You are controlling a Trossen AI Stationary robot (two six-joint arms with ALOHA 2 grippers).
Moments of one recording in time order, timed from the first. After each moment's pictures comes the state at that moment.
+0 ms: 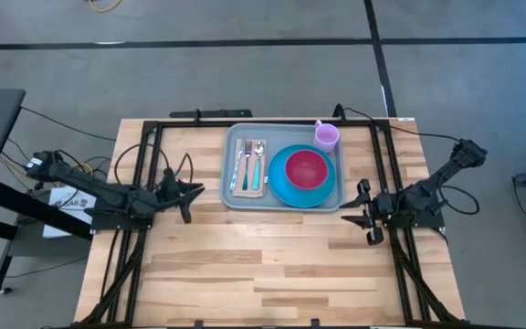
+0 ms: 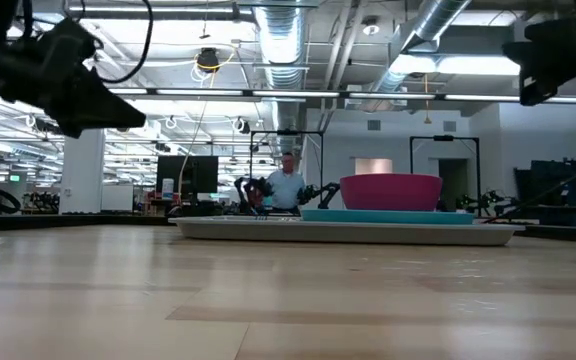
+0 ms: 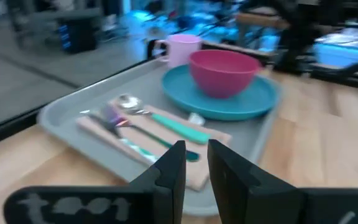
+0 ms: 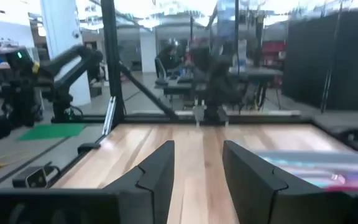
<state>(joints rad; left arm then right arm) -0.33 0.52 0.11 0.13 -0.79 -0.31 0.64 0.25 0.01 0.33 0.53 -0.06</state>
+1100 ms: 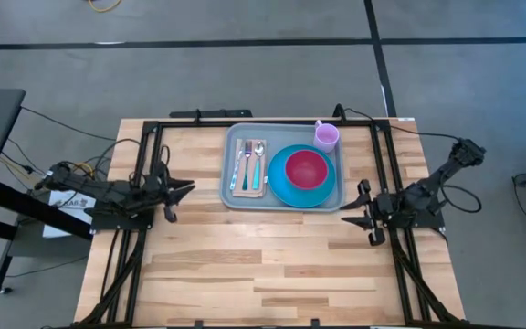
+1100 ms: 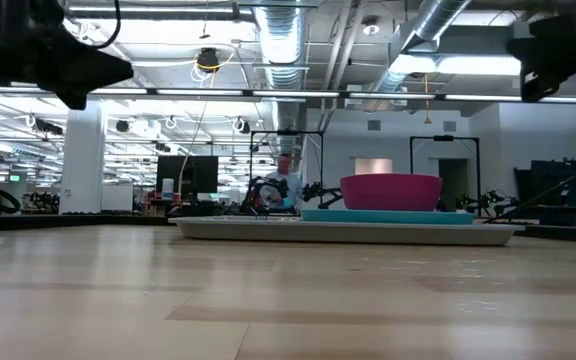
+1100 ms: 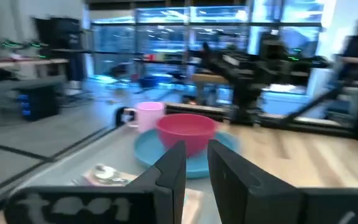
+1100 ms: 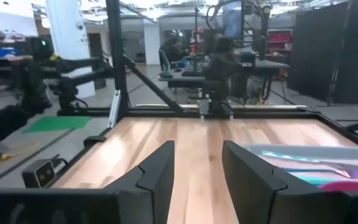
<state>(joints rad) -0.33 0.08 0.05 0.13 -0.65 0.01 0.65 0.25 0.05 0.23 0.52 -0.03</state>
